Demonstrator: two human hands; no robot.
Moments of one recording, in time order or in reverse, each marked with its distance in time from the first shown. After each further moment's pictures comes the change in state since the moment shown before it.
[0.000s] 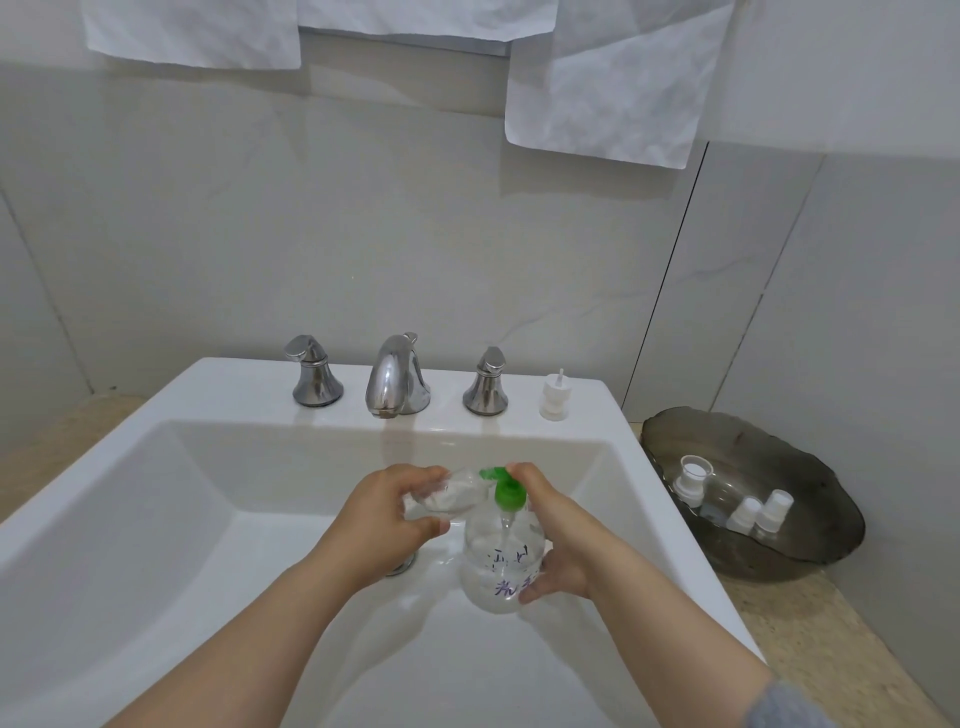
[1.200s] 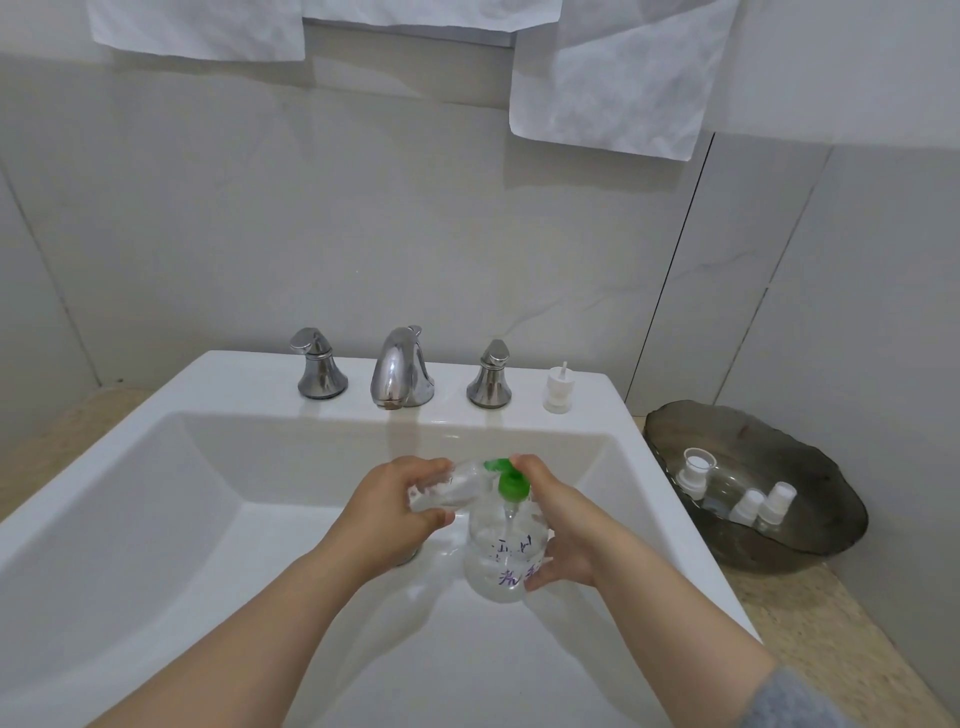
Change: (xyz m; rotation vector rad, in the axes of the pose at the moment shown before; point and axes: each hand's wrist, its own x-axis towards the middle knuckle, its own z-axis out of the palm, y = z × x) left_hand 0.001 0.000 0.003 0.031 0.000 -0.007; right_hand -0.002 -0.002 -0.002 0.013 0.016 0.021
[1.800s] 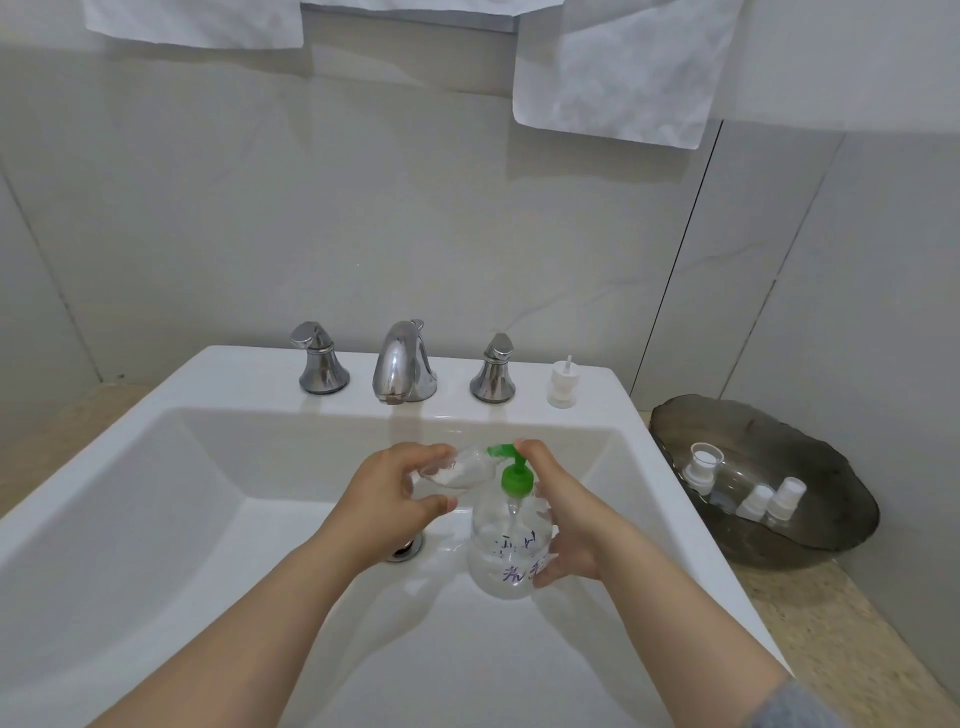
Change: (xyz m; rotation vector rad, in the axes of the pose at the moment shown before) left_hand 0.002 0.002 -0.006 -0.044 0.033 0.009; right_hand -0.001 -0.002 -0.001 -0.003 0.019 0.015
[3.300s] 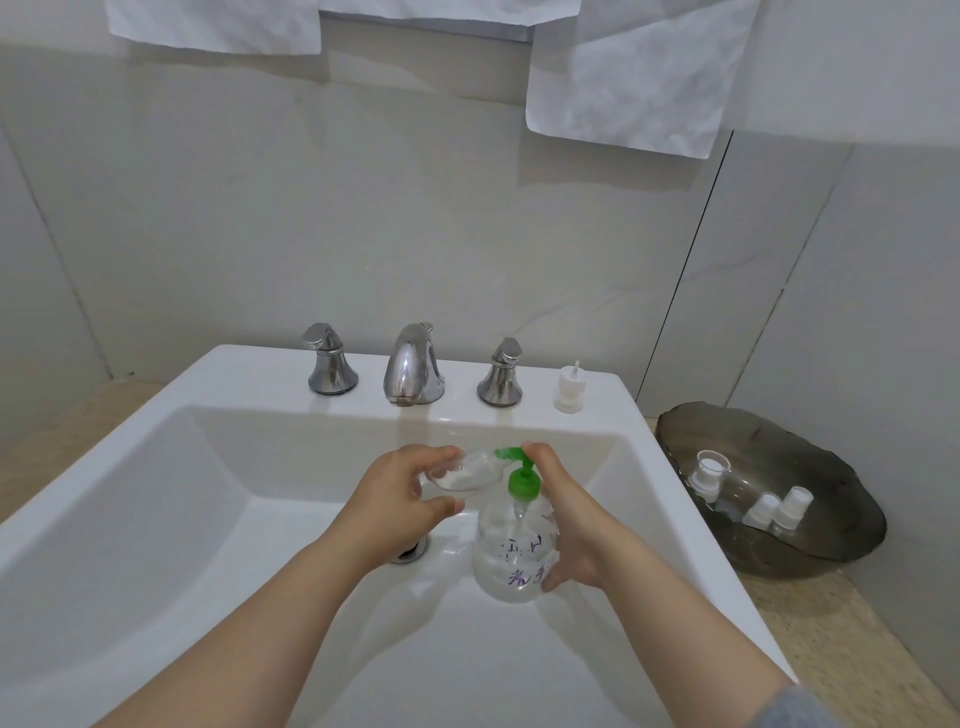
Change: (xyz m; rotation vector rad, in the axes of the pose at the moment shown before) left_hand 0.000 0.000 0.000 0.007 0.005 0.018; right_hand 0.015 0.006 0.003 0.017 -0.054 -0.056
